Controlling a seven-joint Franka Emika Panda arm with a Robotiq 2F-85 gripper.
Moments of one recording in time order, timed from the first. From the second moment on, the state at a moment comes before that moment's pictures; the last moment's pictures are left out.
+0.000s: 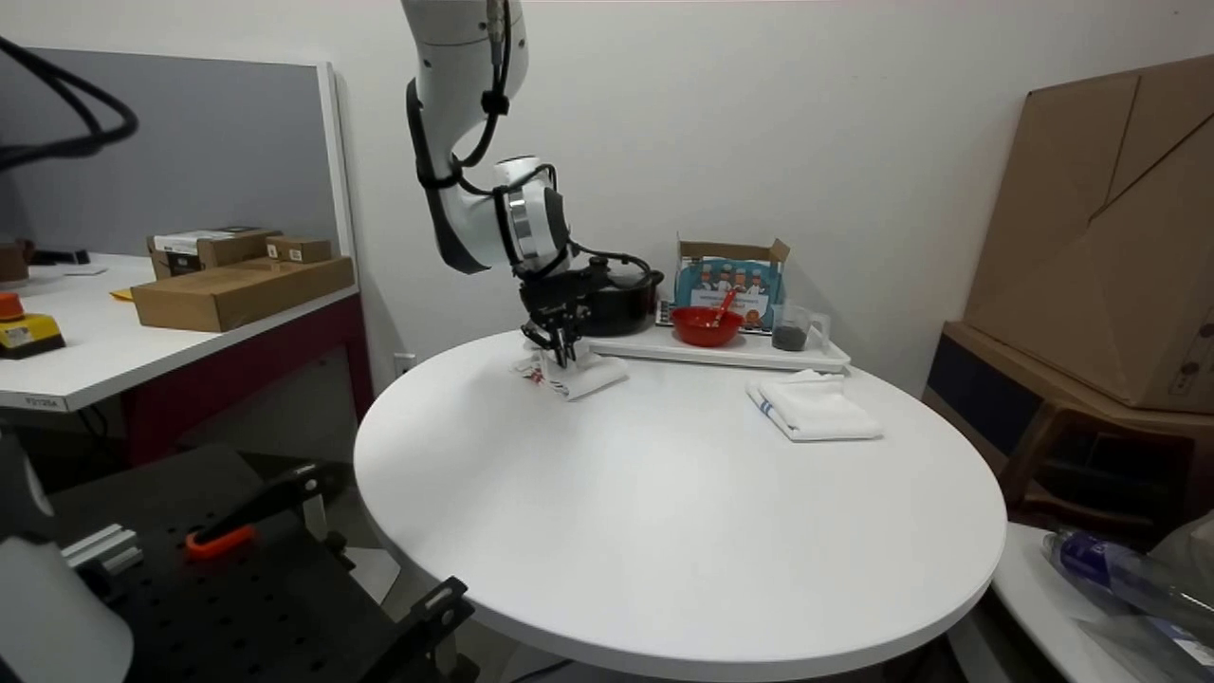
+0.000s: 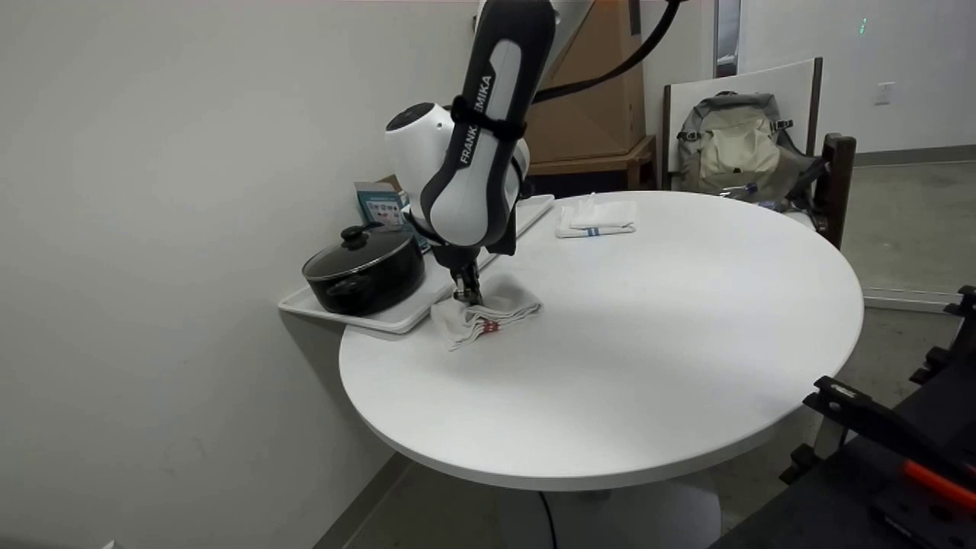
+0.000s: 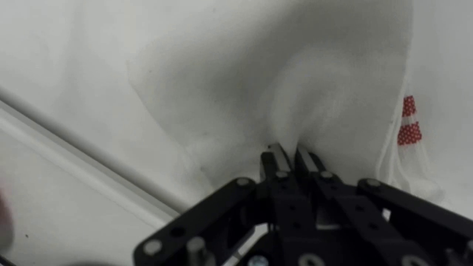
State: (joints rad) arm 0.26 0.96 0.09 -1.56 -0.58 2.66 -0.24
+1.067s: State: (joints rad) arm 0.17 0.82 0.04 -1.78 -0.52 2.59 -0.26
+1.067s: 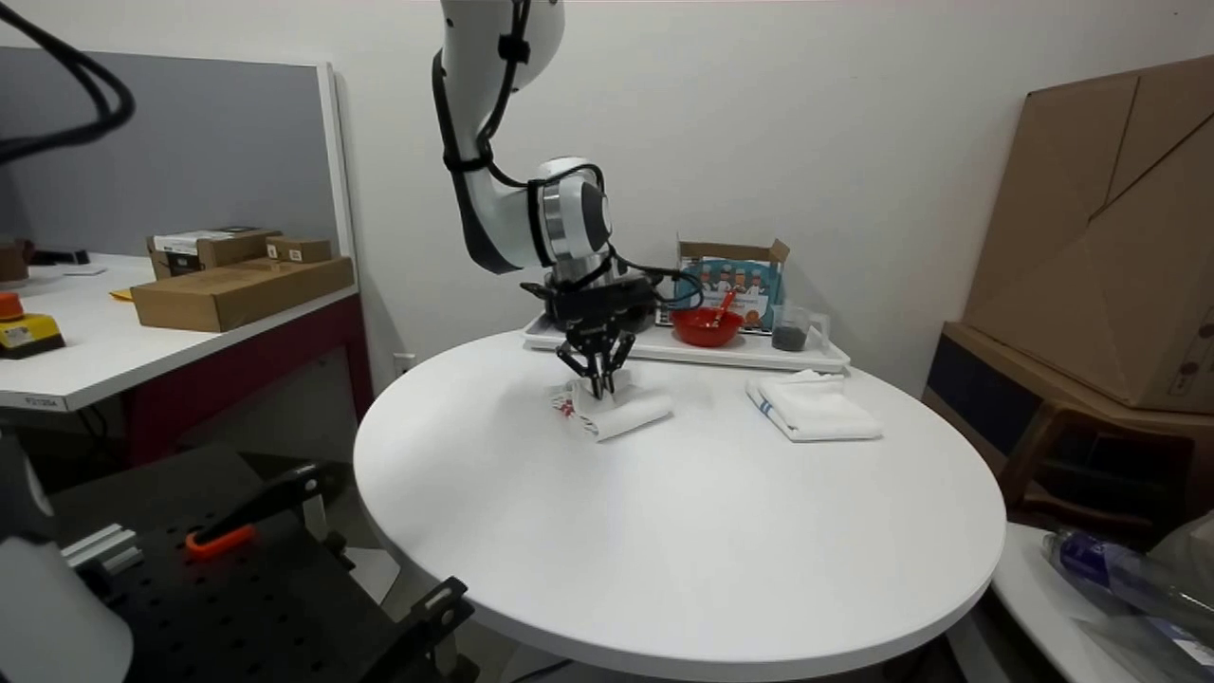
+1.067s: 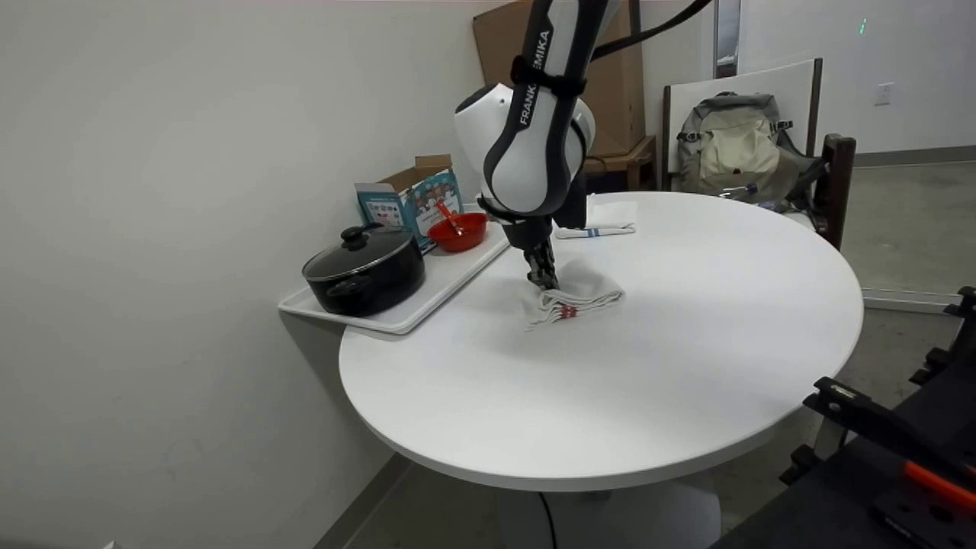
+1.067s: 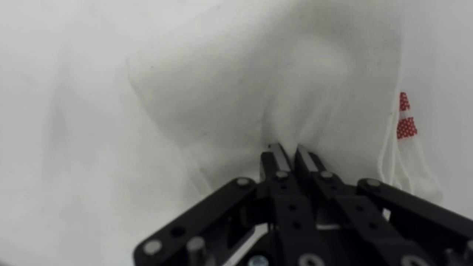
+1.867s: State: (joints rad) arm 0.17 0.72 0.21 -1.98 -0.42 2.37 -0.44
